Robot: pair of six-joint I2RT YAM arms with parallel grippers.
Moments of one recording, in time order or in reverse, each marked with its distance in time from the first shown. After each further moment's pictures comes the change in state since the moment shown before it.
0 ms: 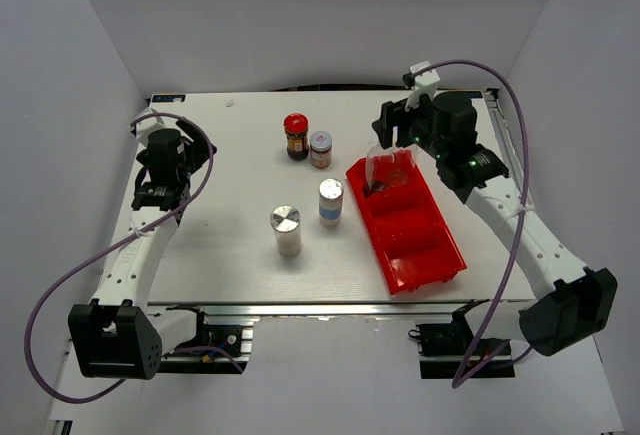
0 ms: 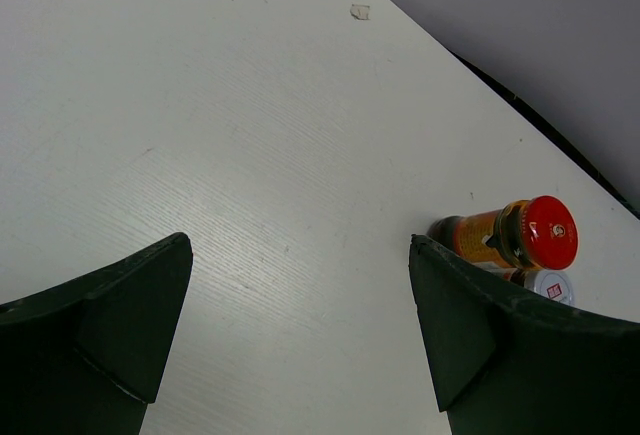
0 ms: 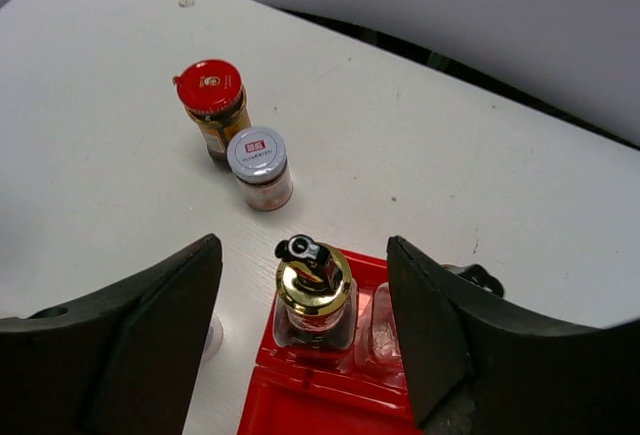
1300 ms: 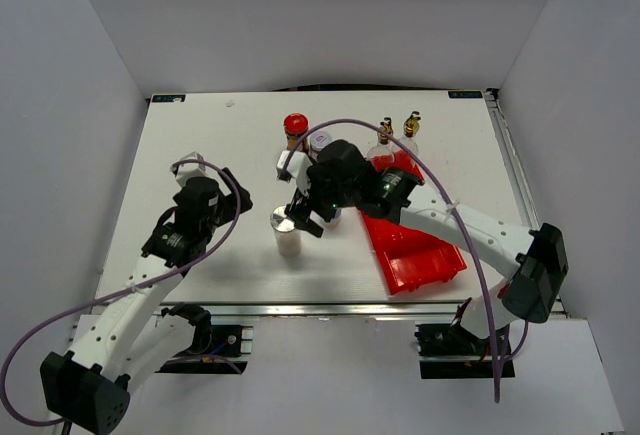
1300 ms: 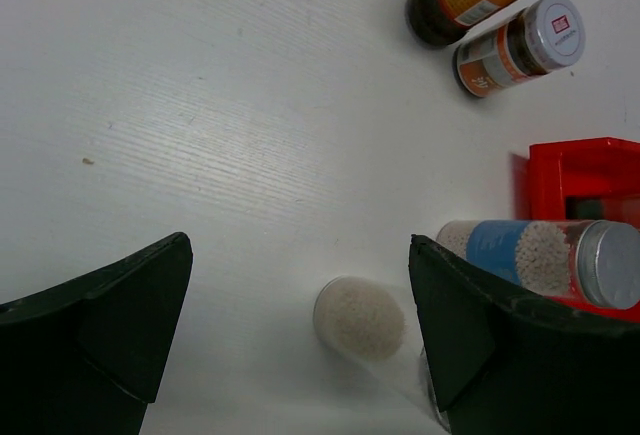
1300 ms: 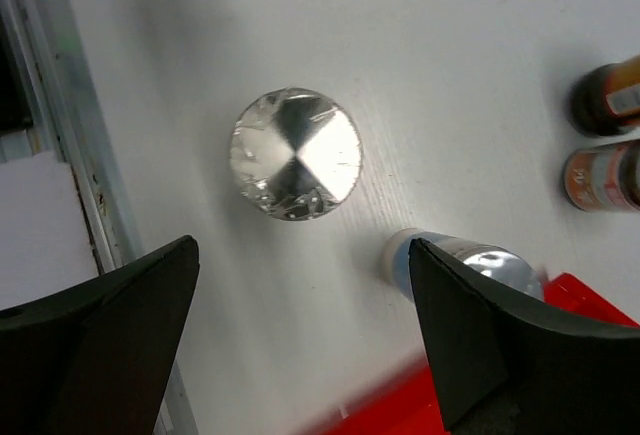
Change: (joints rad) left arm -0.349 -0.292 -0.212 -0.243 -0.032 -0.087; right arm 0.529 0.209 0.141 -0.326 -0.108 -0.251
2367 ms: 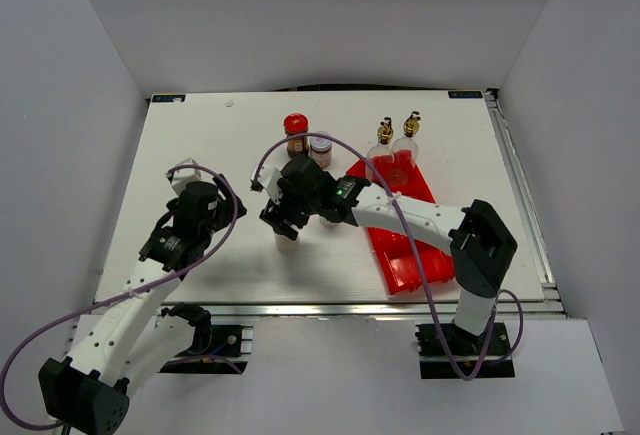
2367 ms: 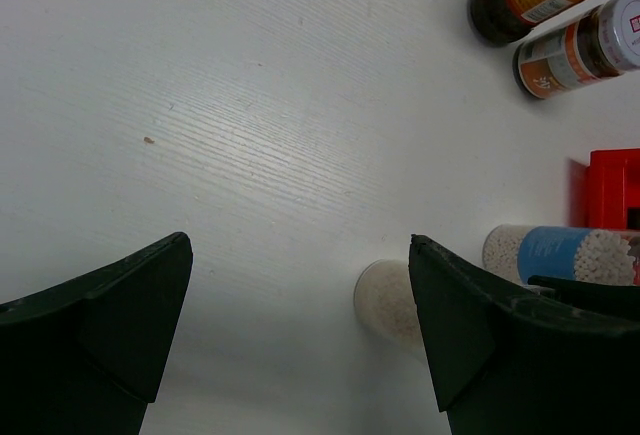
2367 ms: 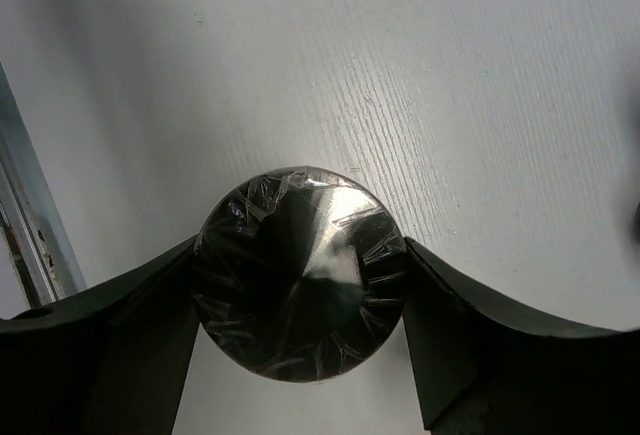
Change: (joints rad) left arm 0.000 -0.042 -0.012 -0.108 -0.082 -0.006; right arm 0.060 0.271 0.023 0.163 0.048 0.032
